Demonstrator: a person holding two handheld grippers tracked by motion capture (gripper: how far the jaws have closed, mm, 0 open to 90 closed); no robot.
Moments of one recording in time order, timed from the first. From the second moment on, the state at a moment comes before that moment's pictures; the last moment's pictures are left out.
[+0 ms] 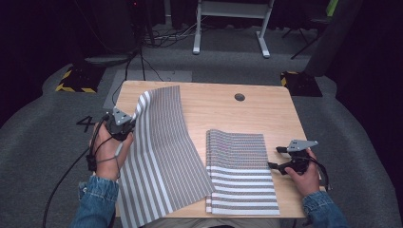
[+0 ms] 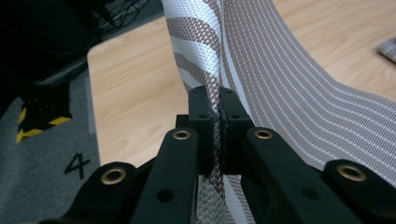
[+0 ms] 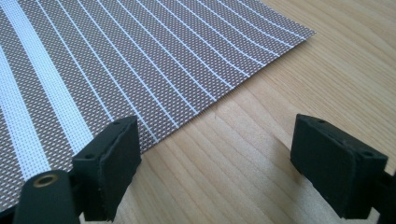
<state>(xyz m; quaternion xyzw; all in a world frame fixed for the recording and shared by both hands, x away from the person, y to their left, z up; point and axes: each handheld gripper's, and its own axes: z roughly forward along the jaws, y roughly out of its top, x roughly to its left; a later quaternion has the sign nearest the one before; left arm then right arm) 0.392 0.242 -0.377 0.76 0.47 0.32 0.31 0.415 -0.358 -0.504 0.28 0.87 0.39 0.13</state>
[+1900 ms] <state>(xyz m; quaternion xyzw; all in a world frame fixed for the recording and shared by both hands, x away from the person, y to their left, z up) 0.317 0.090 -0.494 0.86 0.36 0.12 0.33 0.415 -0.358 -0.504 0.28 0.87 0.39 0.13</state>
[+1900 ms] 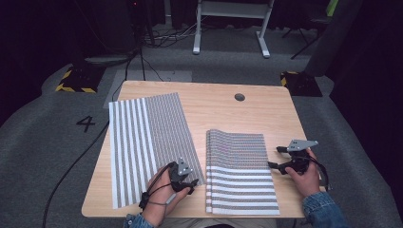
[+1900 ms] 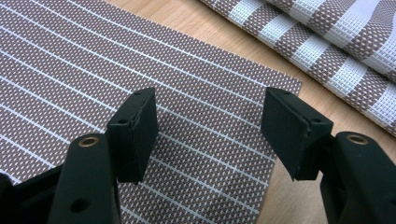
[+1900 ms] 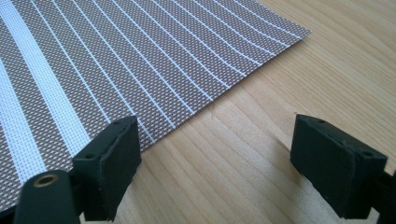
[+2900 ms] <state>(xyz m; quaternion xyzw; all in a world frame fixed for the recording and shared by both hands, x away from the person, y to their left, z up) 0.289 0.175 -0.465 0.83 0.44 0.04 0.33 0.415 -0.358 -0.504 0.28 0.87 0.39 0.13</state>
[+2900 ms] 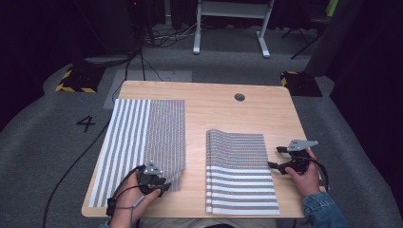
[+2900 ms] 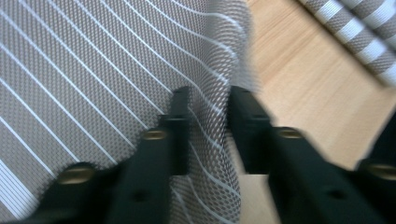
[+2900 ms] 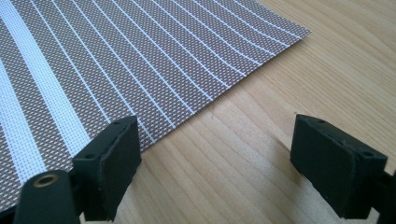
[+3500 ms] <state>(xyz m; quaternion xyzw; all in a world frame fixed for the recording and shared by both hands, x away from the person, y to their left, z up) 0.307 0.202 -0.484 0.78 0.56 0.15 0.23 0.415 -0.358 -0.504 0.28 0.87 0.39 0.13</state>
